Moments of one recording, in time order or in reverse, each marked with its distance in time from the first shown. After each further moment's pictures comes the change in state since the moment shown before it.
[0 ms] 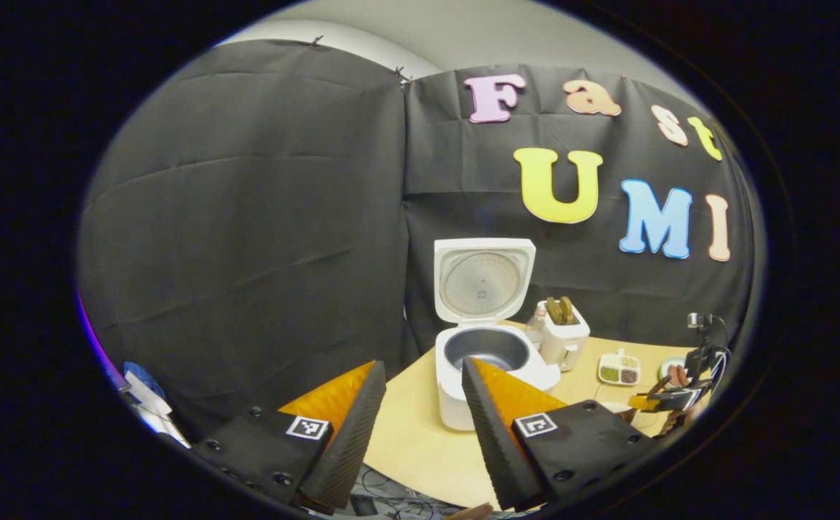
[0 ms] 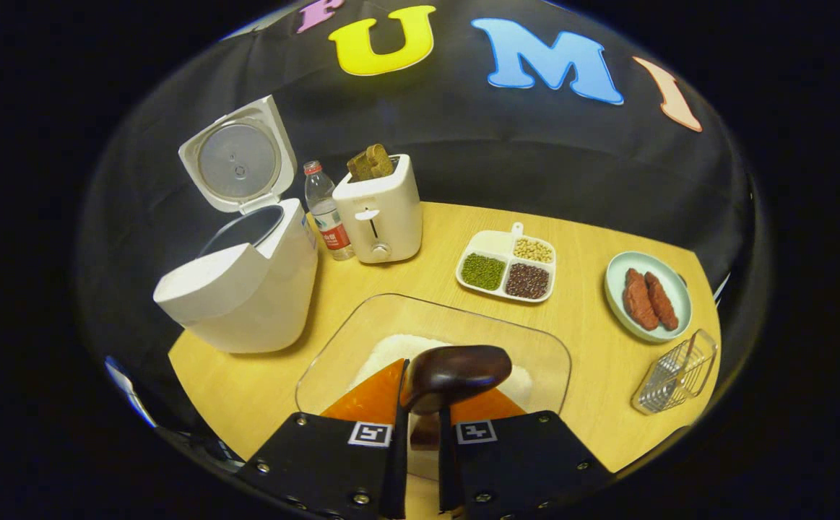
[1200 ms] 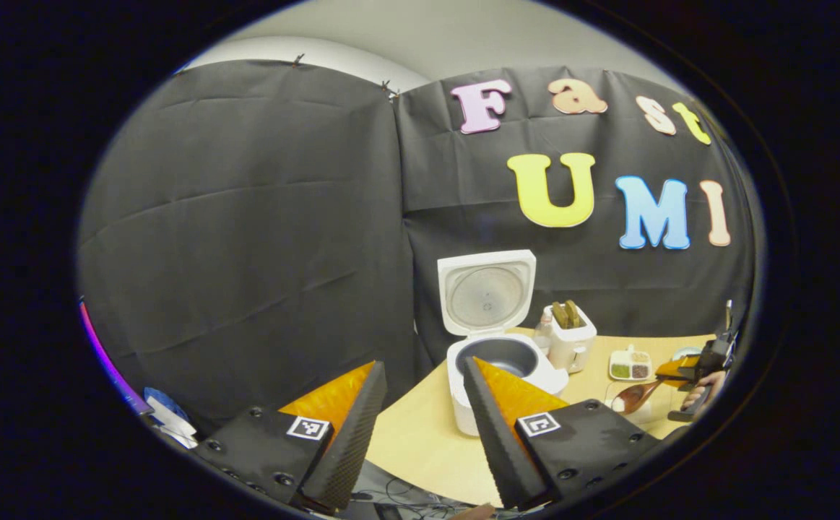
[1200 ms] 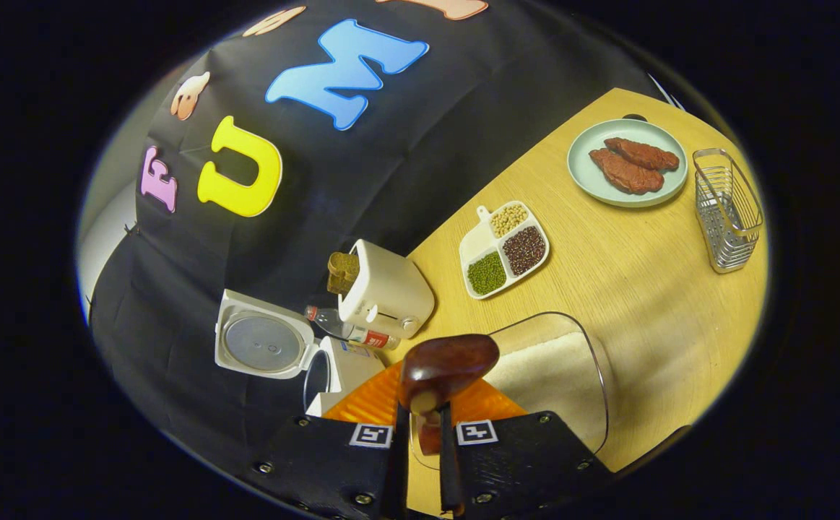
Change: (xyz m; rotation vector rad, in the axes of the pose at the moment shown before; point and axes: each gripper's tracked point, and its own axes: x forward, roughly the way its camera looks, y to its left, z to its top) left arm -0.012 0.003 0.037 0.081 -0.053 0.009; right arm -0.028 -0.016 0.063 0.775 -0.161 0.225
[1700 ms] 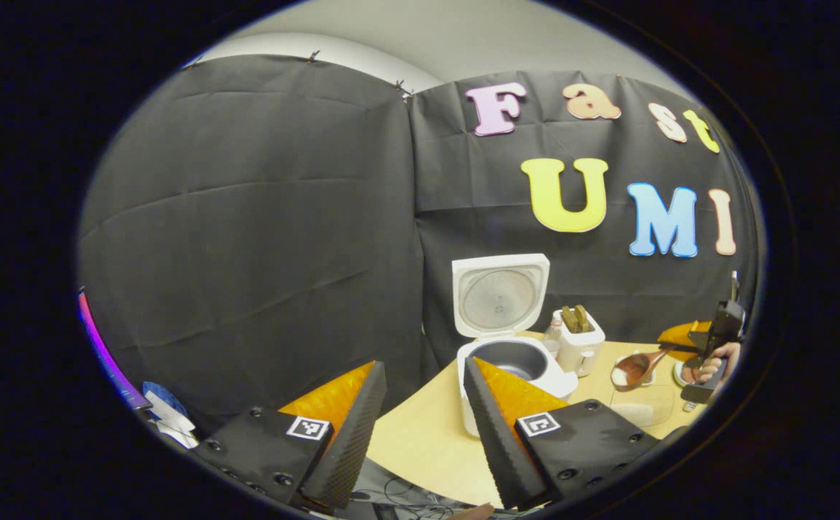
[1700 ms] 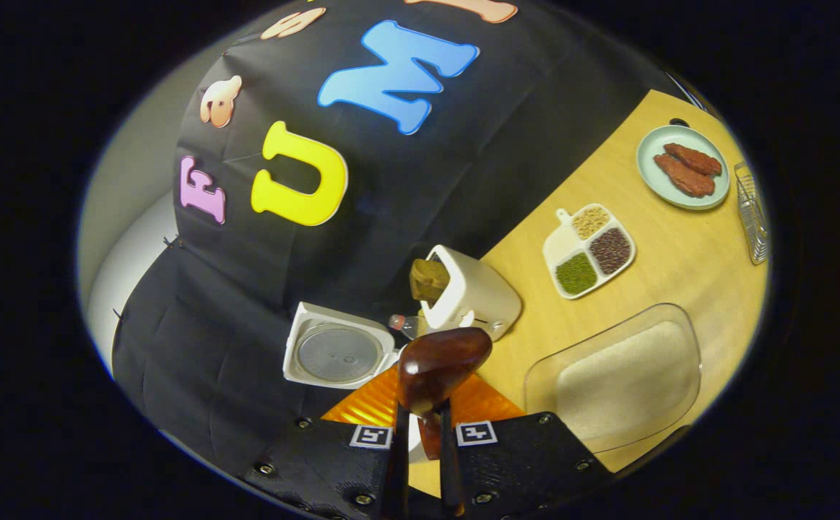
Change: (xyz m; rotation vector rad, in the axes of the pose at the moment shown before) left arm 0.002 0.036 -0.004 -0.033 0.003 0.044; right arm 0.003 0.142 -0.006 0.006 0.000 0.205
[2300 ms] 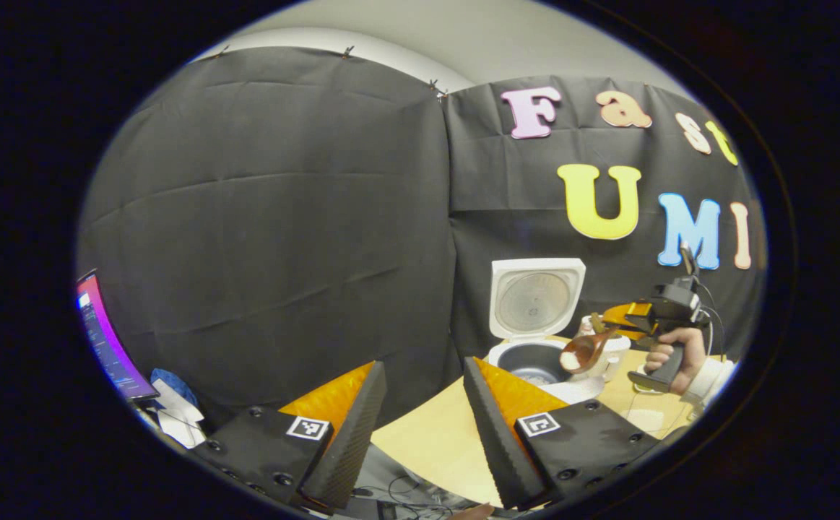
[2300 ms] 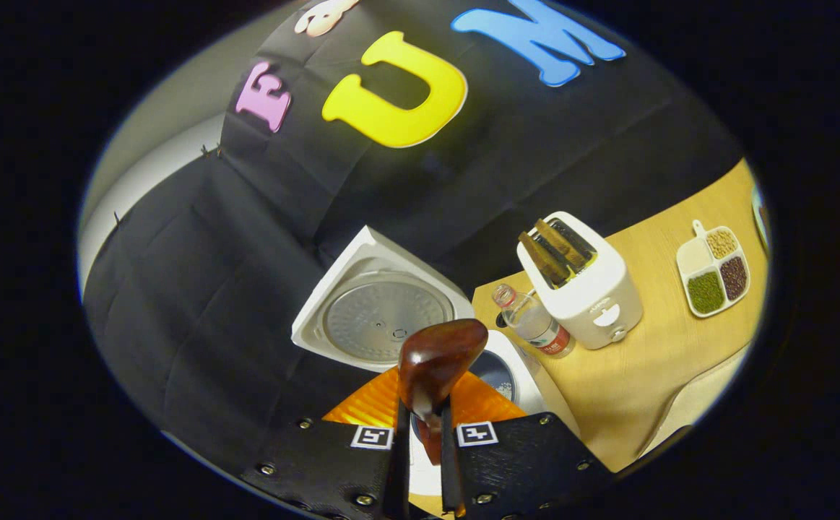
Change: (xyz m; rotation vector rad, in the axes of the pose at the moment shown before) left arm -0.004 0.049 -0.013 -0.049 0.015 0.107; right arm 0.163 0.095 -0.095 -0.361 0.126 0.050
